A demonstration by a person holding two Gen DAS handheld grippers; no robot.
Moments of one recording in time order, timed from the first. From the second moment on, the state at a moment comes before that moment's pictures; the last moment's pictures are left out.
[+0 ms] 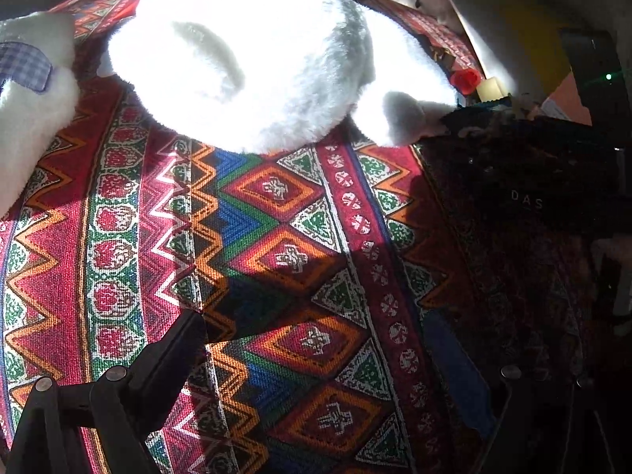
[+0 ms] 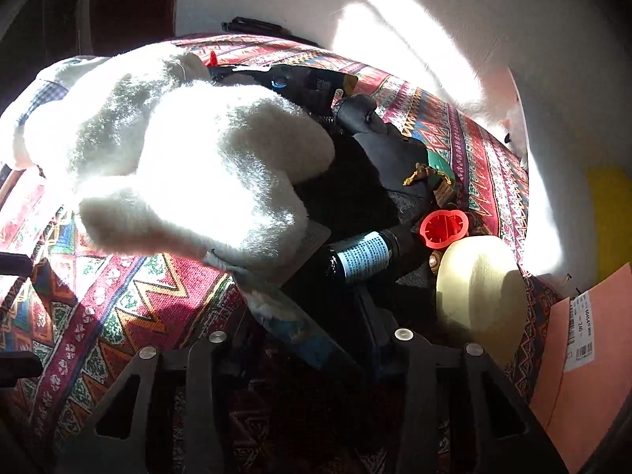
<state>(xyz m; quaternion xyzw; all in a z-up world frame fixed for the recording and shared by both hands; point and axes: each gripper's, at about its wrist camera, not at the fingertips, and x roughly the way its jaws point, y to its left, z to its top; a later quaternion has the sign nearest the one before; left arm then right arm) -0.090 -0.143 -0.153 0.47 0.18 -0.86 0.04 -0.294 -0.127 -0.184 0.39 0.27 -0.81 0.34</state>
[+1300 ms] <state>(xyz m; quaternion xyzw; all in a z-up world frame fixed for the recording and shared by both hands) -0.184 -0.043 -0.096 0.39 0.16 -0.90 -0.08 -0.287 0.063 -0.058 0.33 -0.06 -0.87 0.37</state>
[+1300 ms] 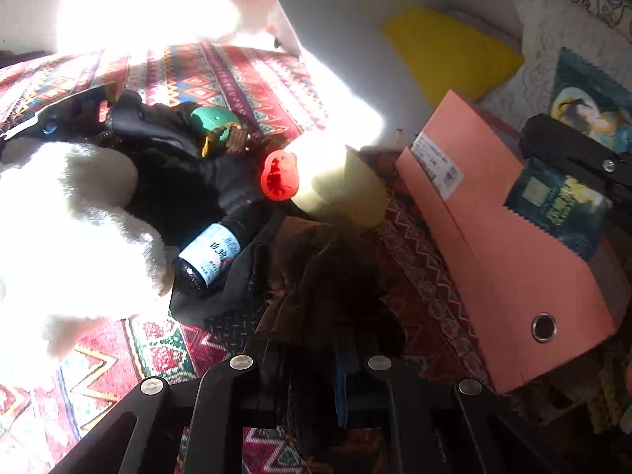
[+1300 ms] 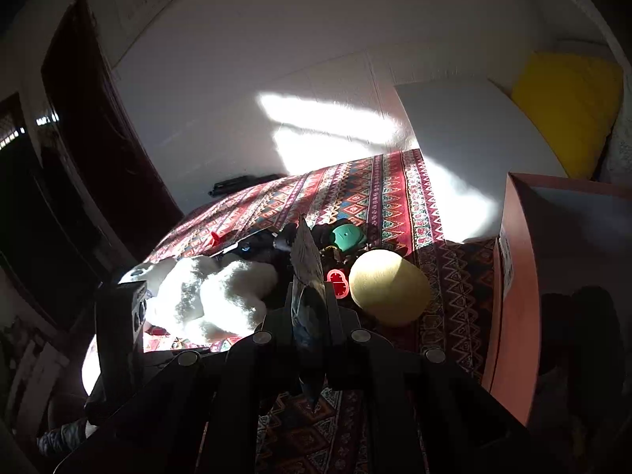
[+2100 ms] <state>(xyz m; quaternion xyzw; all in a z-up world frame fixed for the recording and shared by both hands) -0.112 0.007 0.016 0.29 0.10 -0.95 -0.10 -0.253 0.145 -0.030 0.25 -0.10 -0.91 0.32</state>
